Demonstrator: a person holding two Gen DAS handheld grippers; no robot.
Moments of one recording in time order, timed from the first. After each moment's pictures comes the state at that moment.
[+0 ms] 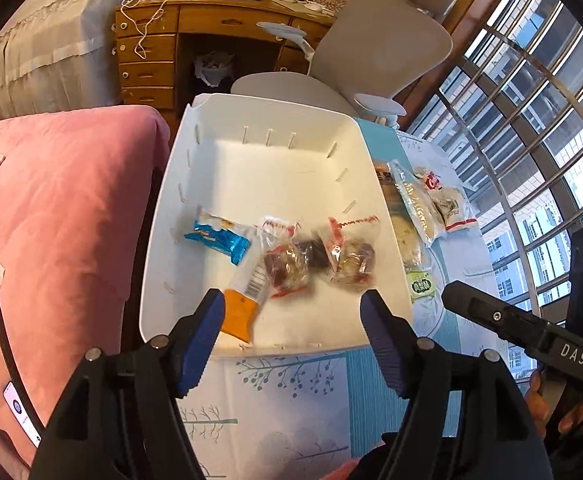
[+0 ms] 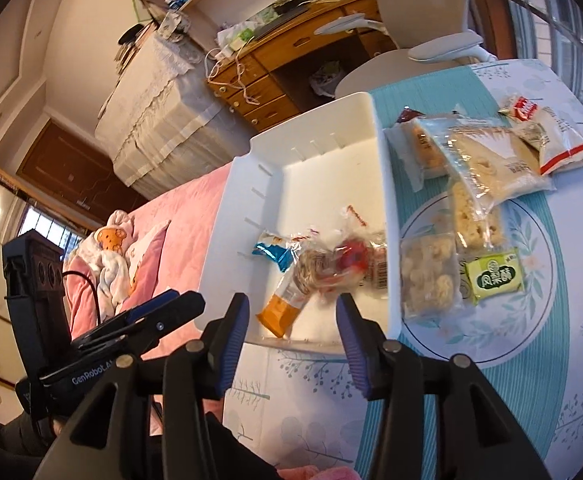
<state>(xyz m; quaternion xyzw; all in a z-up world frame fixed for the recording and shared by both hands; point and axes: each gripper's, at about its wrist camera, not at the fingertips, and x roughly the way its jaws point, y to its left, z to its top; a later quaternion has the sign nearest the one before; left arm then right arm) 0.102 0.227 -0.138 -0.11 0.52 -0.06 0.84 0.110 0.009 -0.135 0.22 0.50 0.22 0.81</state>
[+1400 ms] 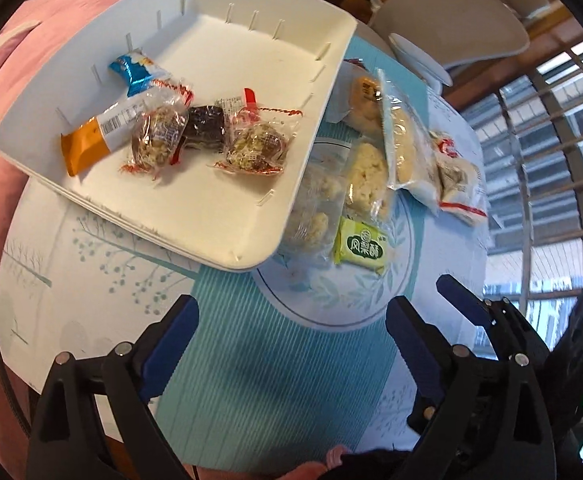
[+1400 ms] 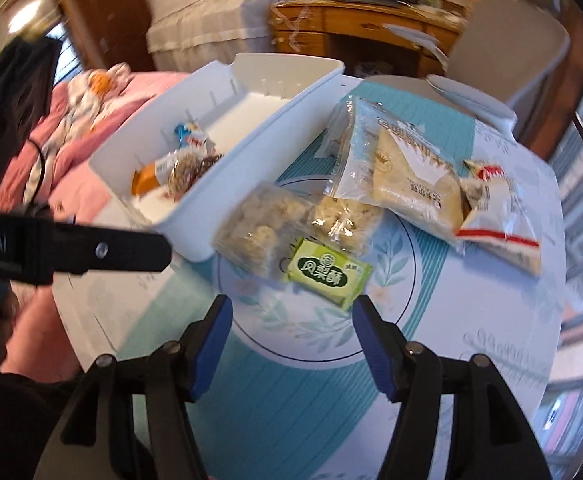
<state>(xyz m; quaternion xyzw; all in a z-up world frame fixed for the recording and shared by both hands) 0.100 0.068 -0.217 -0.25 0.59 0.07 0.76 0.111 -0.090 -0.193 -0.13 0.48 0.32 0.81</state>
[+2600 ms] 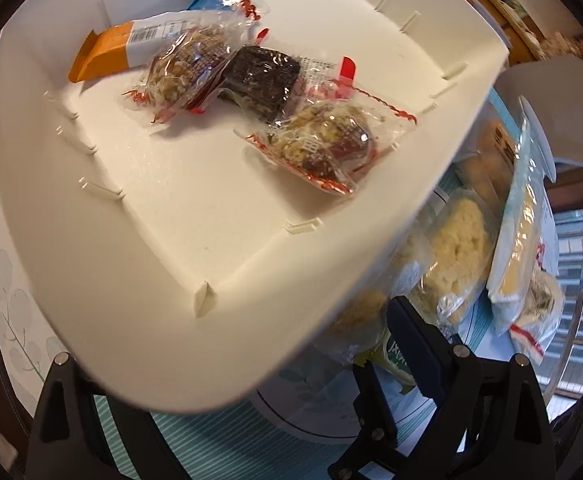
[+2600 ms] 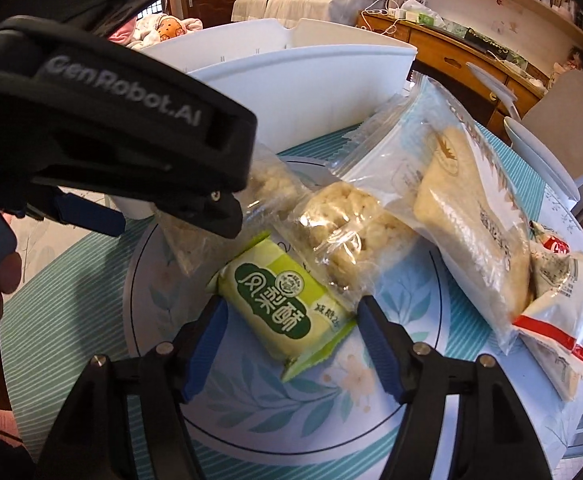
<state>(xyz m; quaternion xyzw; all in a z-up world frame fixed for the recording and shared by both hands) 0.152 0.064 -0.316 -0.37 0.56 0.26 0.69 0.151 -0.079 -0.272 -0.22 0.41 0.42 0.78</state>
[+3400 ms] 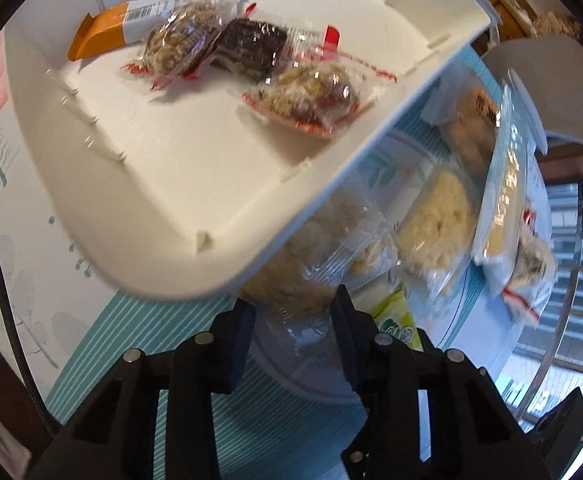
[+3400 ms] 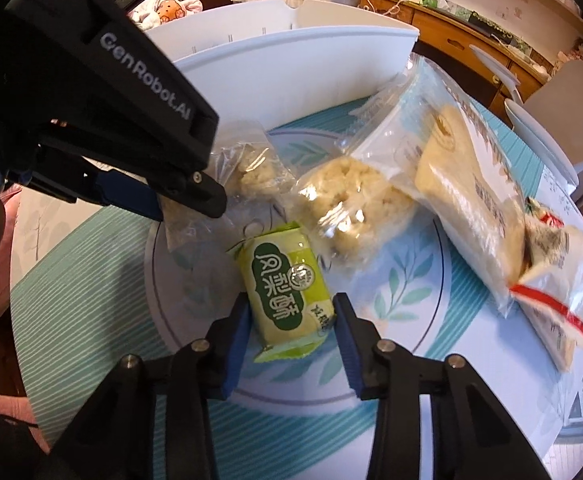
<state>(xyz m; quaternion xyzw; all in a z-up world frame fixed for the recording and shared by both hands) 0.139 0.052 -0.308 -0.37 0.60 0.22 0.68 0.137 -0.091 -0.265 -0.24 0.46 0.41 0.75</state>
